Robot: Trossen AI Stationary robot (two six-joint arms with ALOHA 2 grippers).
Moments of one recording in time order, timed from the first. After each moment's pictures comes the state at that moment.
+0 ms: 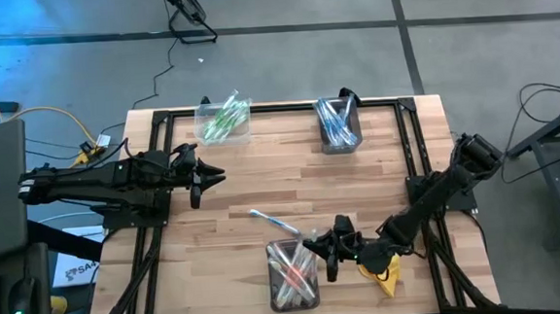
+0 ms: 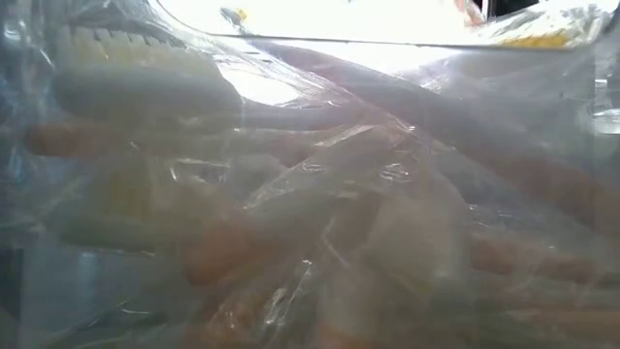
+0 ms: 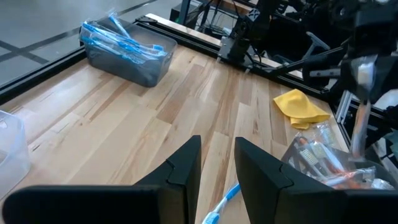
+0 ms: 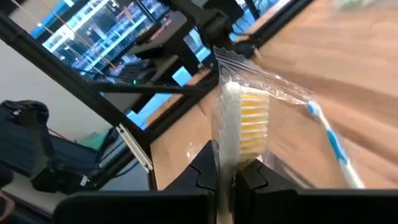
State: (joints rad) left arm 0.02 0.53 0.52 -0.24 -0.13 -0.34; right arm 0.68 1.62 0.92 0.39 0.82 0.94
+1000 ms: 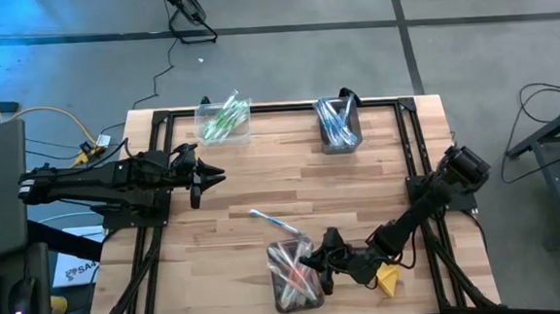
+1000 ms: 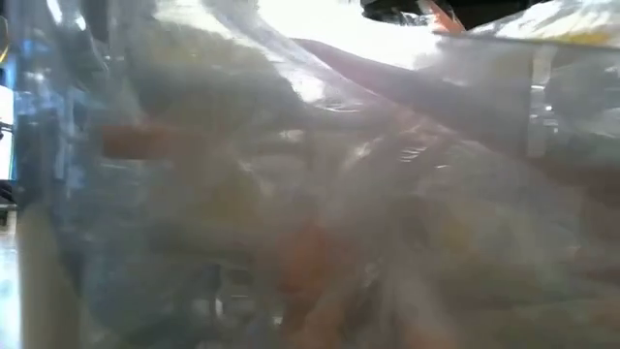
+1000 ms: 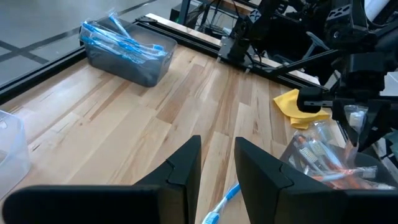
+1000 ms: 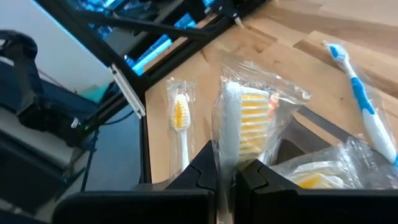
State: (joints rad) left arm 0.02 0.53 0.52 -0.24 -0.13 -0.34; right arm 0.67 1.78 0.92 0.44 0.67 0.93
